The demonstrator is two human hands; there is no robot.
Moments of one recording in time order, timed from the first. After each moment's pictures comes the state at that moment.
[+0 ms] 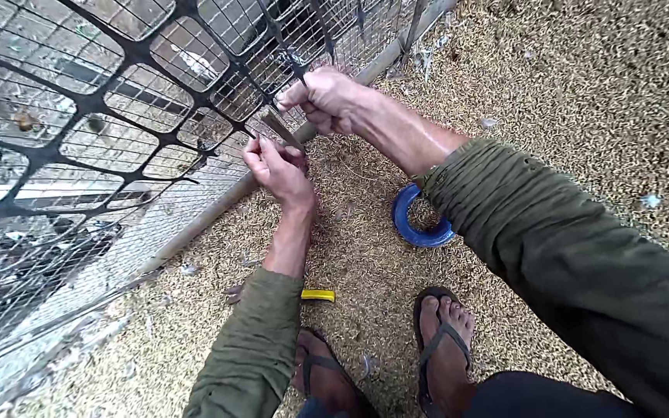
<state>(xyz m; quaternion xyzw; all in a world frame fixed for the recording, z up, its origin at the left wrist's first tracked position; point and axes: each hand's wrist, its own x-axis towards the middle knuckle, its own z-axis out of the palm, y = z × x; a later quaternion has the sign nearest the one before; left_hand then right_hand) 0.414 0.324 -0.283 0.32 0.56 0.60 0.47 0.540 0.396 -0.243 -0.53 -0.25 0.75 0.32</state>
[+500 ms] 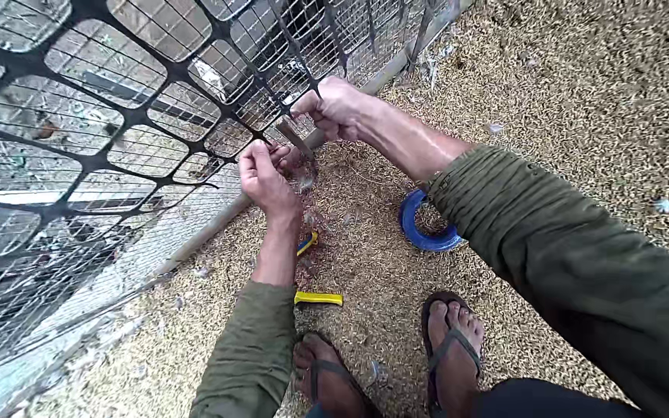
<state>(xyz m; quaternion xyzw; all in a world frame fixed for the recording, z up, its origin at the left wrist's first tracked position) 0.376 0.333 -0.271 0.36 0.59 0.57 0.45 0.536 0.397 -0.238 -0.55 -0.26 0.73 0.30</state>
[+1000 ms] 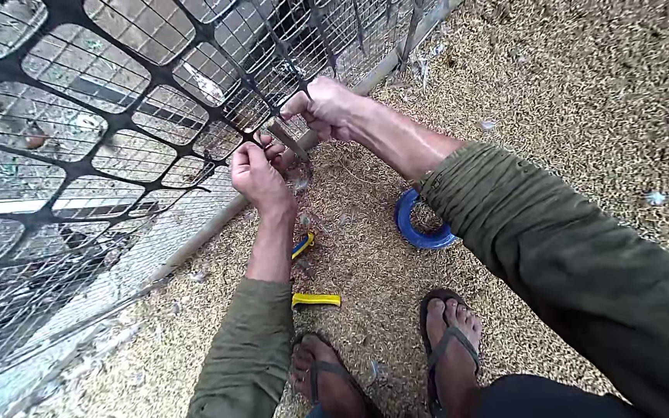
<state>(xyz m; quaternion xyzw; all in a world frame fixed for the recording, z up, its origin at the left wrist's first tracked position) 0.386 0.341 -0.260 0.34 0.59 0.56 0.47 0.536 0.395 -0.235 -0.56 -0.27 0.72 0.31</state>
